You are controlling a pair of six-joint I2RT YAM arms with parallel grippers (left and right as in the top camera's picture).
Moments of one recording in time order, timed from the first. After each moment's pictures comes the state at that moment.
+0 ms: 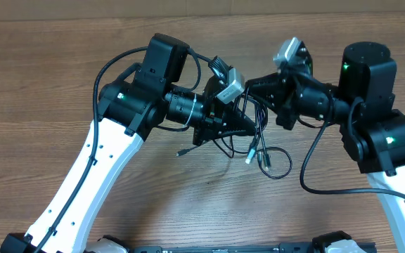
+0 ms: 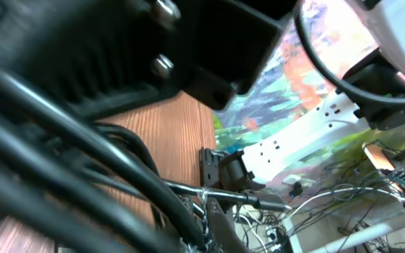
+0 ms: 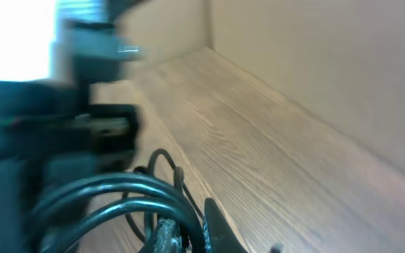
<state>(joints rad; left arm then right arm) -0.48 1.51 1.60 -0.96 1.17 0.34 0.25 1.22 1.41 -0.66 -0.74 -0.20</state>
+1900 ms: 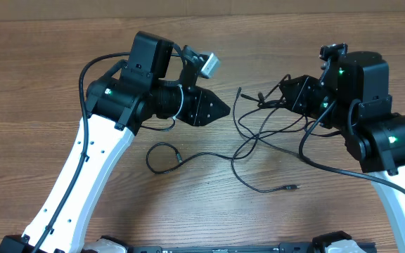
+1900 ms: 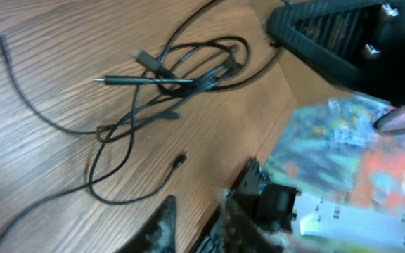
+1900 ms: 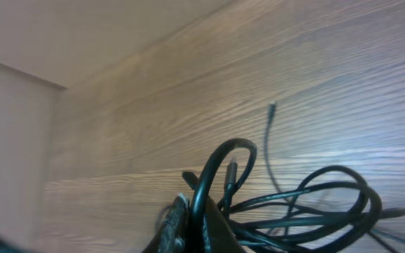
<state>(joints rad) -0.40 1.51 1.61 -1.01 0.78 -0.21 0.23 1.22 1.41 -0.88 -0.27 0.61</state>
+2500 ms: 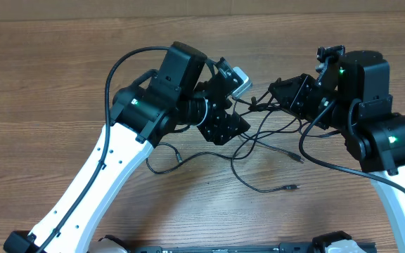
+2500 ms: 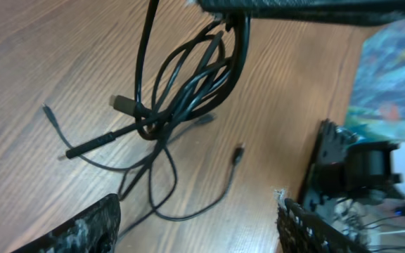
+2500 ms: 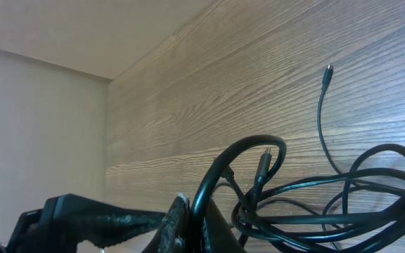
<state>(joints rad) -0.56 1.52 1.61 -0.98 0.55 0.16 0.23 1.22 1.41 -0.88 -0.41 0.75</state>
